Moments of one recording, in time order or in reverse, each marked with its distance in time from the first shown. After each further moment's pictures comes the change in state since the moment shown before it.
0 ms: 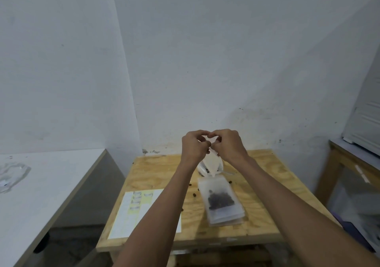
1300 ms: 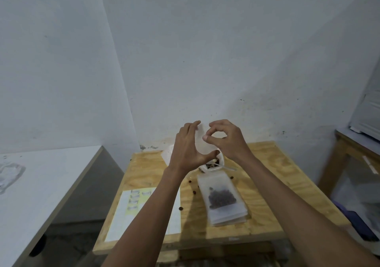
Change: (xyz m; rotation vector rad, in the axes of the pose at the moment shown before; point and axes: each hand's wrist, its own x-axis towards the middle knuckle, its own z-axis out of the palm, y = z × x) left_hand 0.001 -0.047 -0.004 0.374 0.008 0.477; right_hand 0.002 0.014 0.008 0.387 0.004 -0.063
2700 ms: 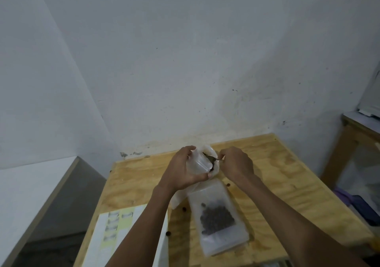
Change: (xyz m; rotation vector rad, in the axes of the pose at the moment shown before) left_hand -0.002 -0.066 0.074 -0.139 -0.375 -0.278; right_hand 0.020 0.122 0.011 -0.735 -0.097 0.394
